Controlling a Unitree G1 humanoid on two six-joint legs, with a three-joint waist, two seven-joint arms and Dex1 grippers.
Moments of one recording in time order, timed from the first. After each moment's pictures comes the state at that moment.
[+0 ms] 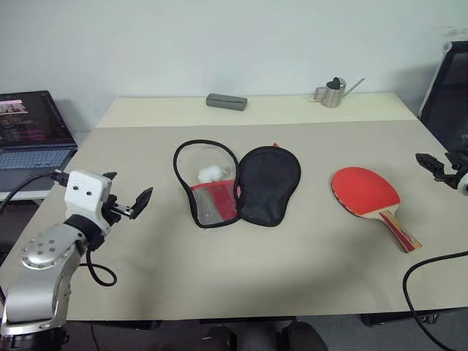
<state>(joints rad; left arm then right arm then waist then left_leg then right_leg) -0.02 0.67 0.38 -0.29 -0.31 0.39 -0.46 -0.96 -0.93 -0.31 1.30 0.20 0.05 0.83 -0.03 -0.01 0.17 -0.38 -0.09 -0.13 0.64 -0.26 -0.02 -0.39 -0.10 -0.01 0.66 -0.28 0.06</state>
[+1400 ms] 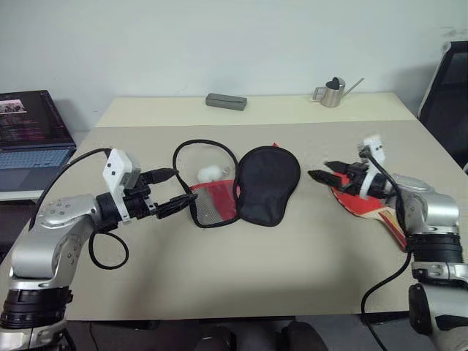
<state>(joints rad) -0.29 0.80 0.24 -0.18 -0.58 0.52 -0.97 -0.67 -0.52 -0.15 0.24 0.38 0.76 0.84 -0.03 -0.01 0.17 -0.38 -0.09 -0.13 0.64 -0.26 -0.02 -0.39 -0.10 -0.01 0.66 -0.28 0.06</state>
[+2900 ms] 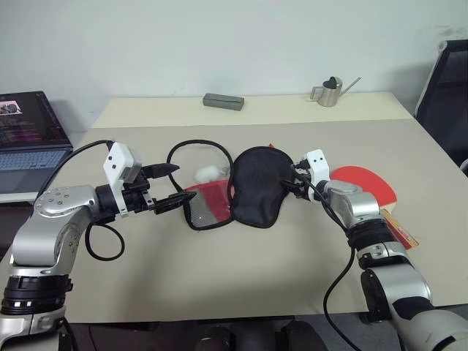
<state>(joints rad) -0.35 0.82 0.20 -0.11 -0.52 0.48 -1.04 -0.84 -0.27 0.02 0.63 0.14 0.54 0.52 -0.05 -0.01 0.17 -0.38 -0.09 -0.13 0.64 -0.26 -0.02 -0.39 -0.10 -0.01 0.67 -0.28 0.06</state>
